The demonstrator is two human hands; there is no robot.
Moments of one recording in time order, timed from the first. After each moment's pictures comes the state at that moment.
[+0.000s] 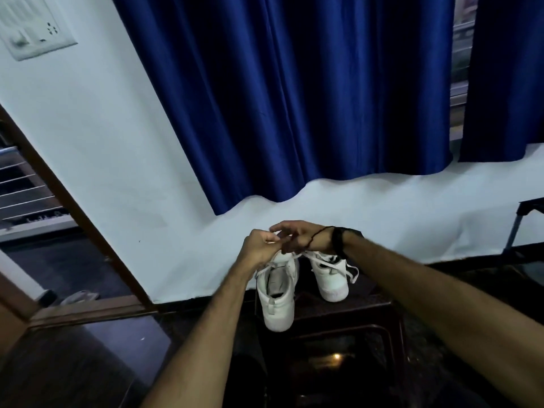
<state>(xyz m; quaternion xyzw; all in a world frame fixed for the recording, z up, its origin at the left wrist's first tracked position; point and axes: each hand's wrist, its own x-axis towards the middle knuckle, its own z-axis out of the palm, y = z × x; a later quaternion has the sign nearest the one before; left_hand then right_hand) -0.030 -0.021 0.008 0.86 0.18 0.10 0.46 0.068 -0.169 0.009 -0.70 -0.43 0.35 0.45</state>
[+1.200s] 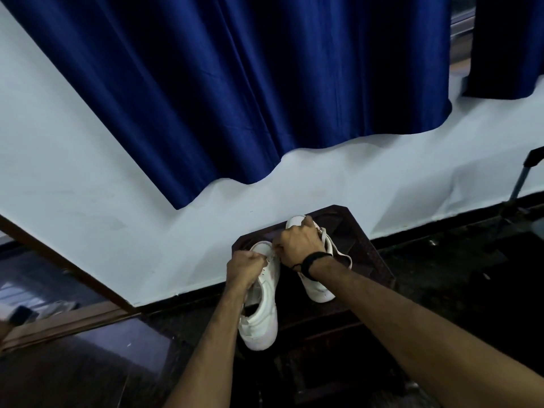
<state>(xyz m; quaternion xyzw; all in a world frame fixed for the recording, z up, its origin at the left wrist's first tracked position) 0.033 -0.016 -0.084 0.83 0.36 0.07 0.42 0.113 -0.136 -0.090 -0.93 -0.34 -0.10 0.09</state>
